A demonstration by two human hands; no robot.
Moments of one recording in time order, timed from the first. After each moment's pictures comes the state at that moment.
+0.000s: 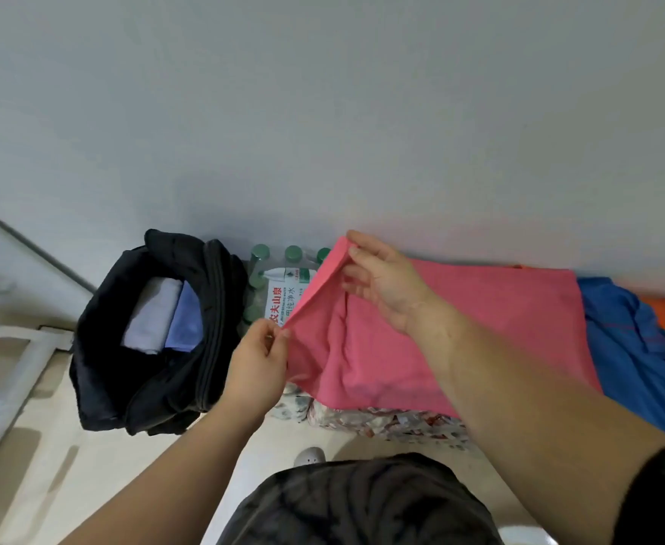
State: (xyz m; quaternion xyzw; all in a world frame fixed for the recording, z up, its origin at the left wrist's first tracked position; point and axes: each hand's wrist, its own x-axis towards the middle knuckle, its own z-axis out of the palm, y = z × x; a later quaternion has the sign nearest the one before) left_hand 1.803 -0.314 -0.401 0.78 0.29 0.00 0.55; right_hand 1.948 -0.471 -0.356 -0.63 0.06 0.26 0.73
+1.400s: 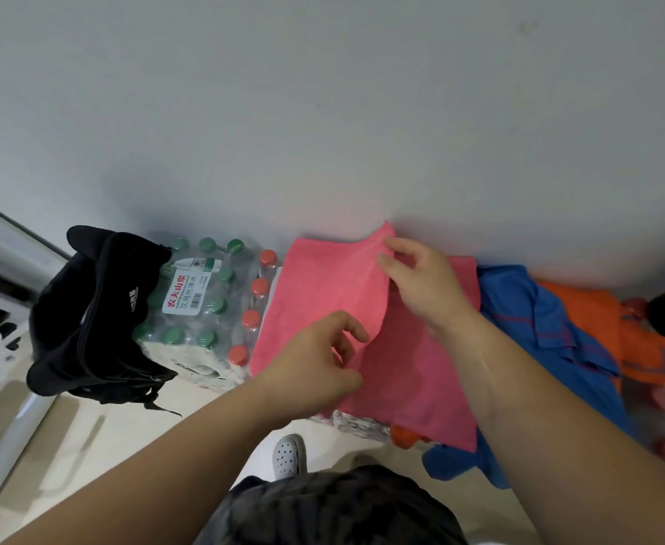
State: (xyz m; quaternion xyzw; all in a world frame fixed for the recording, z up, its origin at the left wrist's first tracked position) left_hand 1.842 -0.588 -0.321 0.83 0.10 -0.18 0.52; right_hand 1.983 -0.727 -0.370 -0.78 -0.04 0.12 0.61
